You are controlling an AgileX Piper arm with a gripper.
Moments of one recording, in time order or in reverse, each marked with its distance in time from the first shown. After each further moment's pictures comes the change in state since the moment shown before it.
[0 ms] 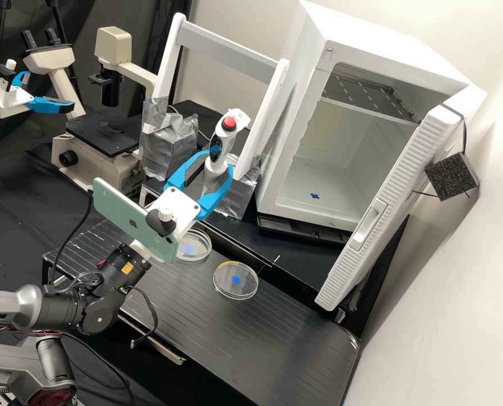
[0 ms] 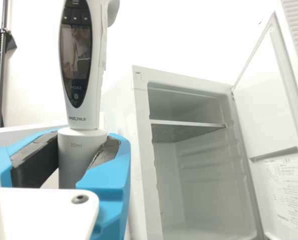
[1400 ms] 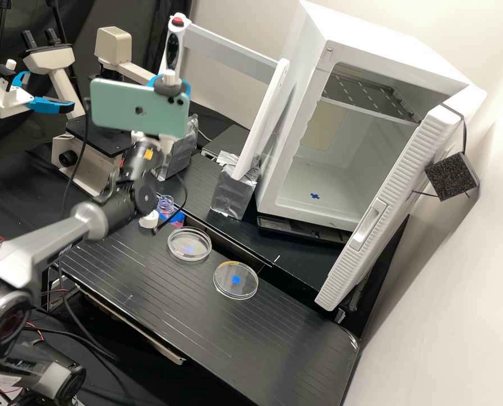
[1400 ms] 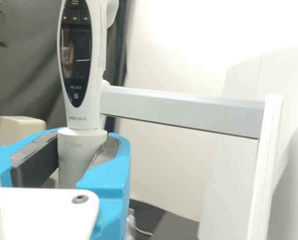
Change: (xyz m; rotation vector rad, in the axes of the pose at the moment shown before) arm 0.158 -0.065 -0.081 -0.052 0.099 -0.547
